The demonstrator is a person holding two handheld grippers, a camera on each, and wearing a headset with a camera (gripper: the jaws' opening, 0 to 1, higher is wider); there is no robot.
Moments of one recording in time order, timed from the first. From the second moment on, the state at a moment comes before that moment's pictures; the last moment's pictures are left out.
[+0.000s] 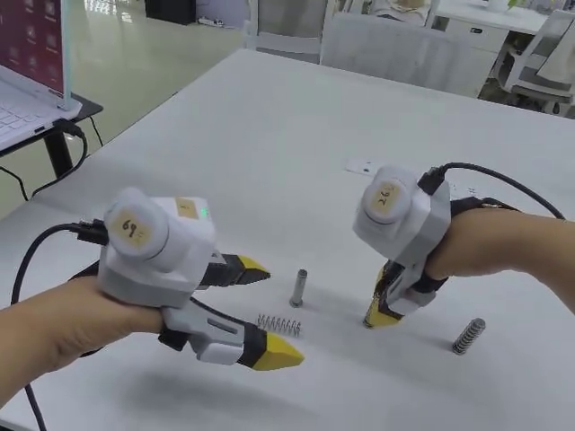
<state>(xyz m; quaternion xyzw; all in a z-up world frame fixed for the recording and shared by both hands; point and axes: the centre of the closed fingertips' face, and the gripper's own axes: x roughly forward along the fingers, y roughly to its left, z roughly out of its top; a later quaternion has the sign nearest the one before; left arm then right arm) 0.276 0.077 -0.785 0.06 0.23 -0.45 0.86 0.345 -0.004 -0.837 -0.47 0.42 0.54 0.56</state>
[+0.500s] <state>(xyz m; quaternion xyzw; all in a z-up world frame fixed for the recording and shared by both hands) 0.276 0.077 -0.785 0.07 0.23 -0.45 0.86 0.333 0.015 -0.823 -0.47 0.39 0.56 0.56</state>
